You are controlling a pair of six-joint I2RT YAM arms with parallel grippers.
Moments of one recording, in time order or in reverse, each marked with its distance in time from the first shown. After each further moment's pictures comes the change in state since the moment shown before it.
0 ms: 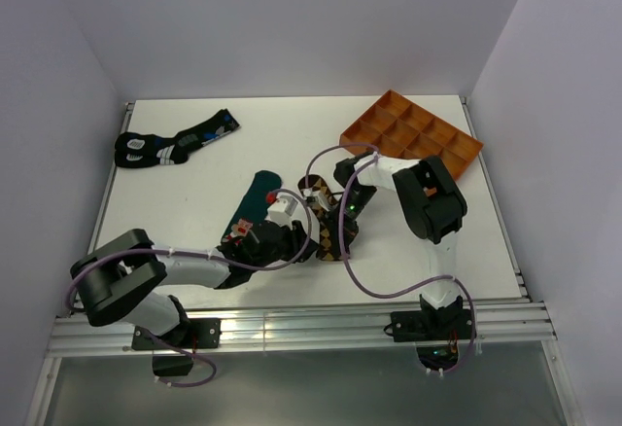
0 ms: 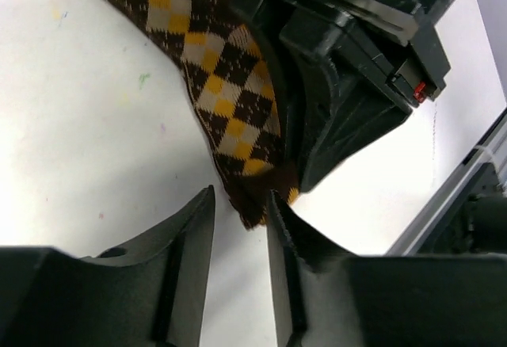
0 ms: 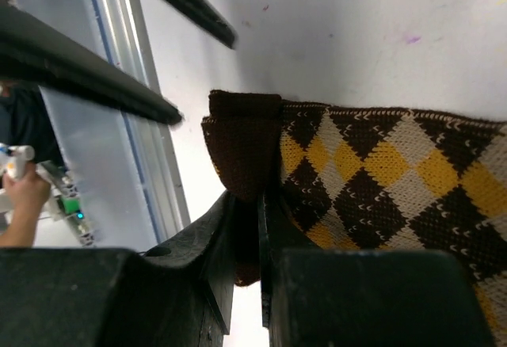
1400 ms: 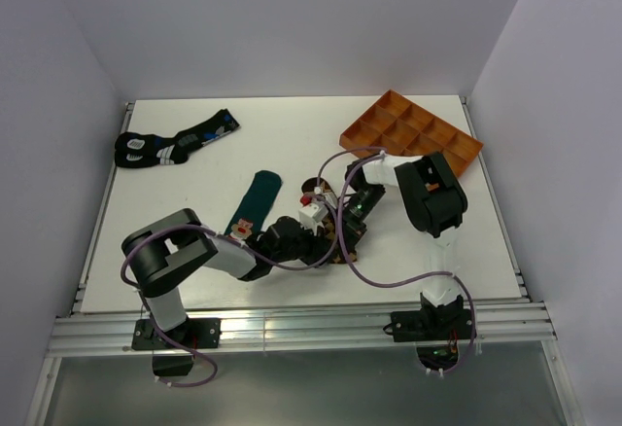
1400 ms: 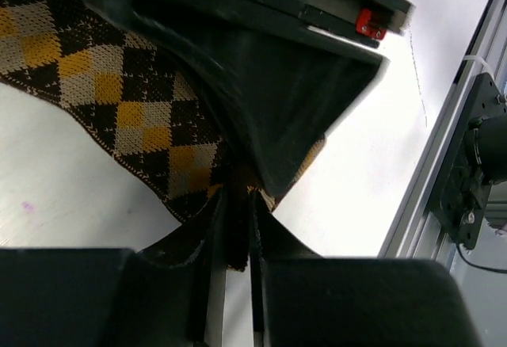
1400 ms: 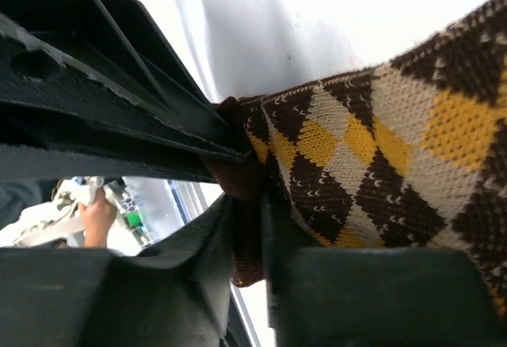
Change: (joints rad) left arm -0.005 0.310 0.116 0.227 0.277 0.189; right arm -0.076 0.056 -0.019 -0.033 -0.013 0.105
